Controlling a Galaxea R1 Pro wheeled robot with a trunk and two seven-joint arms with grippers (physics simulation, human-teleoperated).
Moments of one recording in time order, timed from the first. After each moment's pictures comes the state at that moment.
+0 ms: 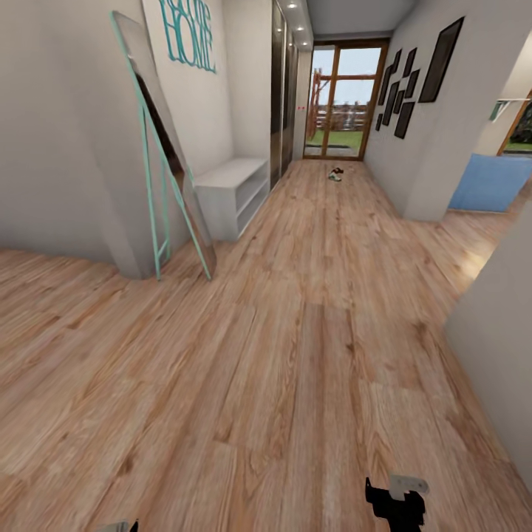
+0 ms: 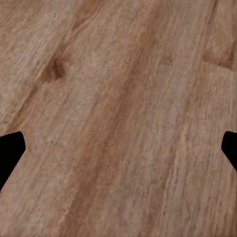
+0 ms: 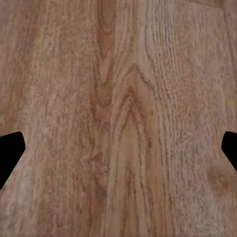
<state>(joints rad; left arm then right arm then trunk) -0.24 0.19 0.03 -0.21 0.29 -0.52 -0.22 -0.48 -0.05 0.00 -0.05 -0.04 -0.45 -0.20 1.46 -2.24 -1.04</state>
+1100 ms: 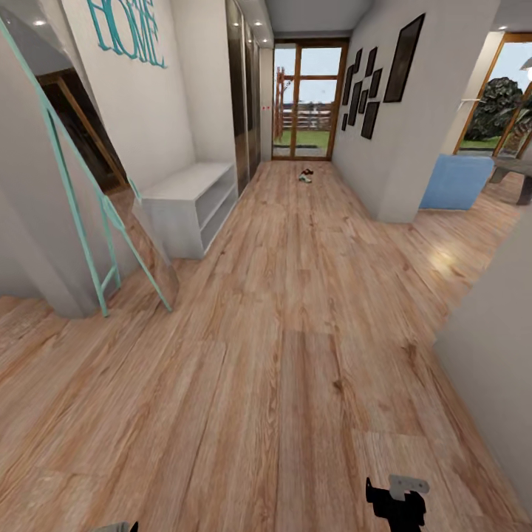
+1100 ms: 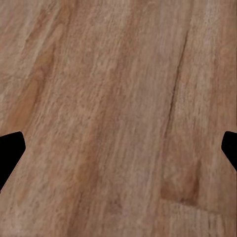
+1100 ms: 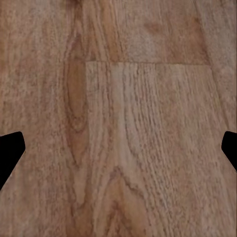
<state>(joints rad) -0.24 0.19 0.03 -0.20 0.29 -0.52 -0.22 -0.48 -0.05 0.00 -0.05 -0.04 -0.45 -0.21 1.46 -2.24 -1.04</state>
